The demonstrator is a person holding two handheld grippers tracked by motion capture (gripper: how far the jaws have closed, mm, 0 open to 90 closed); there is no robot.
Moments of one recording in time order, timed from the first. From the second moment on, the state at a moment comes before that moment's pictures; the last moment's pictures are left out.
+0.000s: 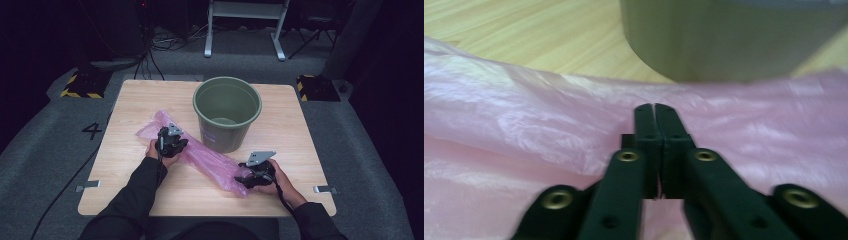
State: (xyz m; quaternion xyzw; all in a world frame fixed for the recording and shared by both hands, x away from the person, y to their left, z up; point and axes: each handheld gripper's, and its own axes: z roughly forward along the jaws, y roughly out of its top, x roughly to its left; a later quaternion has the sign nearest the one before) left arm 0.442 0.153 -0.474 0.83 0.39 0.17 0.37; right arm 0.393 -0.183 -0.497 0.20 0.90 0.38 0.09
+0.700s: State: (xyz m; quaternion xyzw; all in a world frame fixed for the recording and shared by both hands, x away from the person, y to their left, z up) left arm 0.432 0.182 -0.495 0.80 0.48 0.16 0.33; right arm 0.390 -0.185 -0.499 0.21 0.89 0.38 0.09
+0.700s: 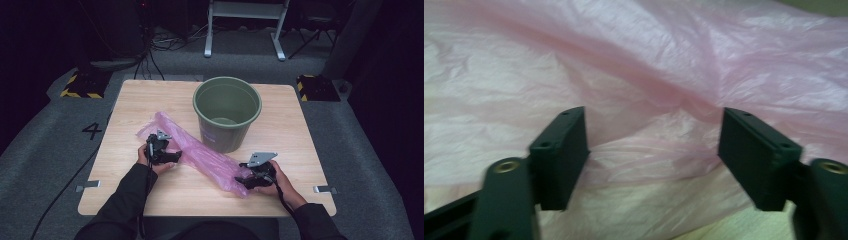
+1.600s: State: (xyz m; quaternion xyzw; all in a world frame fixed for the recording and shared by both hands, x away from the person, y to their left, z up) left arm 0.448 0.174 -0.500 0.80 0.44 0.20 0.35; right arm 0.396 -0.216 -0.481 0.23 0.87 0.42 0.08
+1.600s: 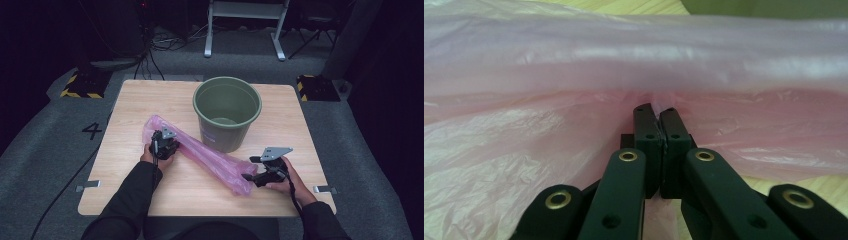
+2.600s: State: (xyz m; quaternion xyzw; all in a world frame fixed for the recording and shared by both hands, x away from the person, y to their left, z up) left arm 0.437 0.205 -0.457 0.74 0.41 0.27 0.46; right arm 0.450 -0.305 -0.501 0.42 0.82 0.35 0.18
